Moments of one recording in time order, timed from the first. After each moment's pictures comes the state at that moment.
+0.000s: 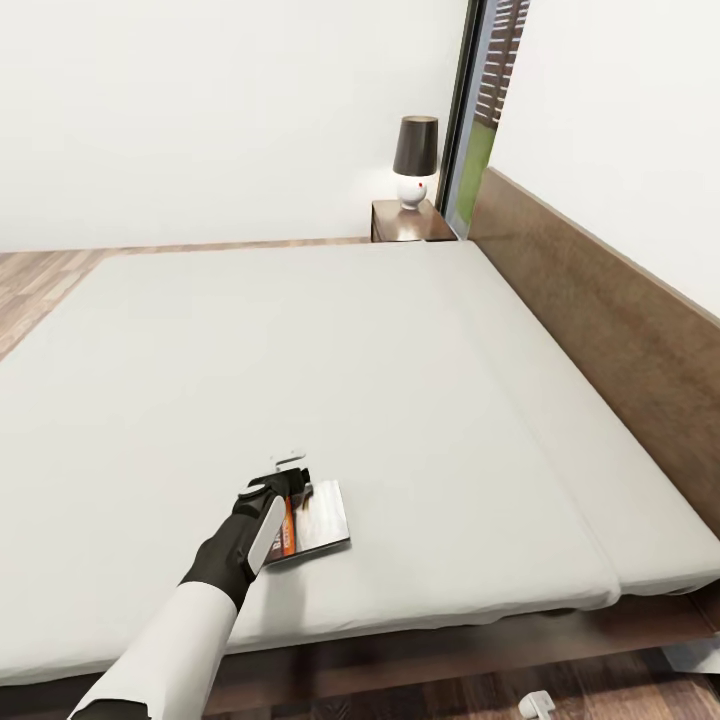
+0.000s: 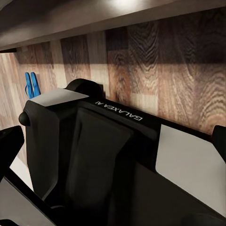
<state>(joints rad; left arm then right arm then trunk) -0.73 -0.17 0.01 -0.79 0.17 0.36 0.27 -0.43 -0.23 -0.14 -0.13 0.11 0.09 1.06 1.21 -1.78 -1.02</state>
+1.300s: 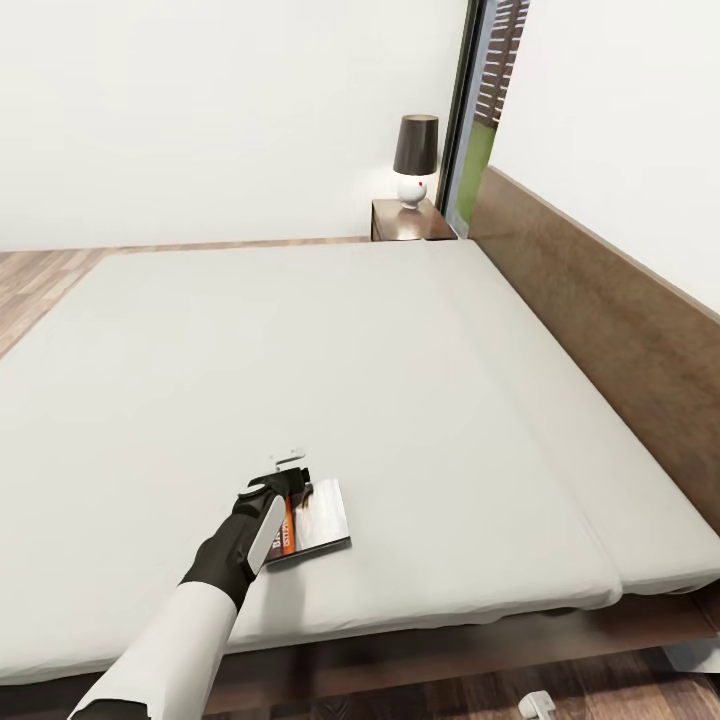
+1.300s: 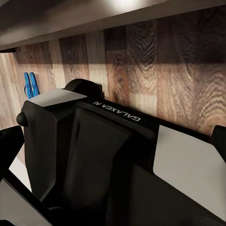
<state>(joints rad) -0.73 -0.17 0.01 -0.79 0.17 0.36 0.27 -0.43 -0.23 -0.14 -0.13 0.11 0.09 1.06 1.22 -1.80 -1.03</state>
